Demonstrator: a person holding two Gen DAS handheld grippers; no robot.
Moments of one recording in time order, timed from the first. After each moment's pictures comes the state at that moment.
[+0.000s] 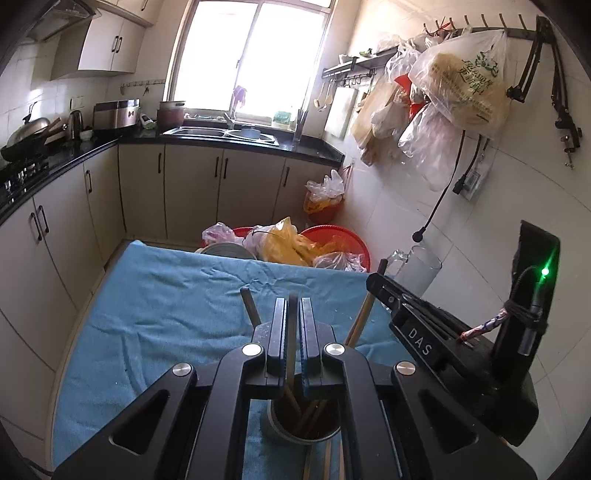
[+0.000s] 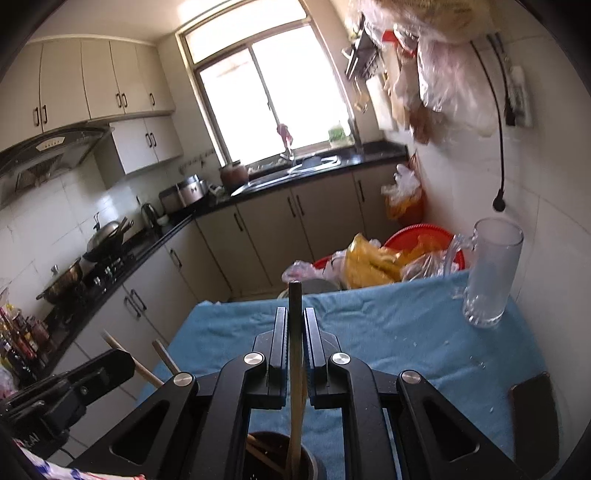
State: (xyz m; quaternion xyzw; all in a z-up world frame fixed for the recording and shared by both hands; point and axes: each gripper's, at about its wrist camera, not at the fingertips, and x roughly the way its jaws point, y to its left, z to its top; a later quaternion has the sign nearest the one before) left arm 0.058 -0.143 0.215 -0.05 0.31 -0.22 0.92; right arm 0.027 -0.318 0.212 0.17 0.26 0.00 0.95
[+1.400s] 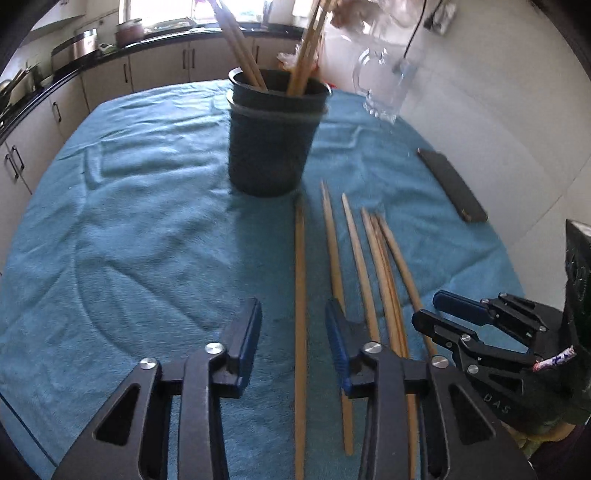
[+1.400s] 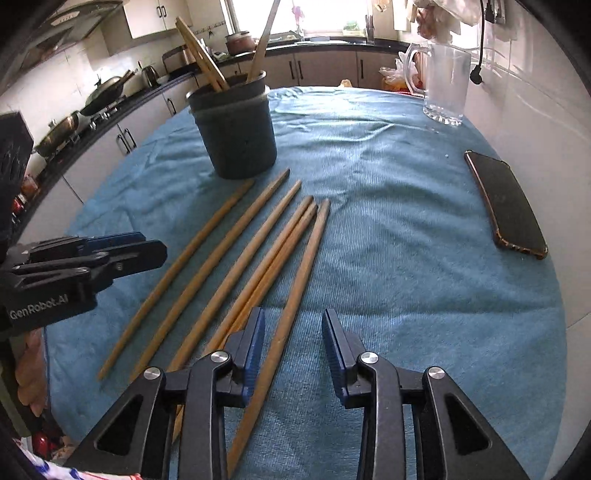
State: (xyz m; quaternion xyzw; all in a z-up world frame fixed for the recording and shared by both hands) left arm -0.075 -0.141 0.036 0.06 0.49 -0.26 0.83; right arm -0.178 -0.290 0.056 0.07 0.48 0.02 0.87
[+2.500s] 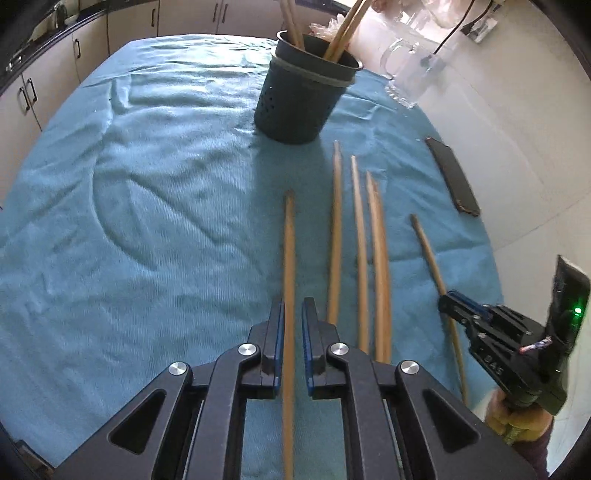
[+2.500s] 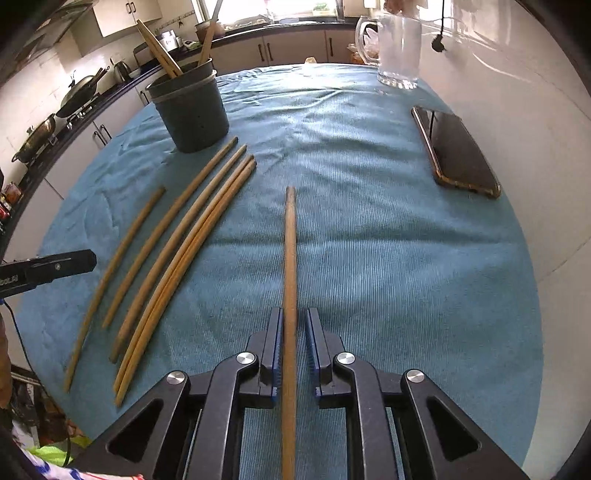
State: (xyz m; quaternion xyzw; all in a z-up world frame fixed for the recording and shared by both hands) left arm -0.088 -0.113 0.039 -0.01 0.57 -0.23 0.79; right arm -0.210 -0.327 0.058 0.09 0.52 -0.02 0.85
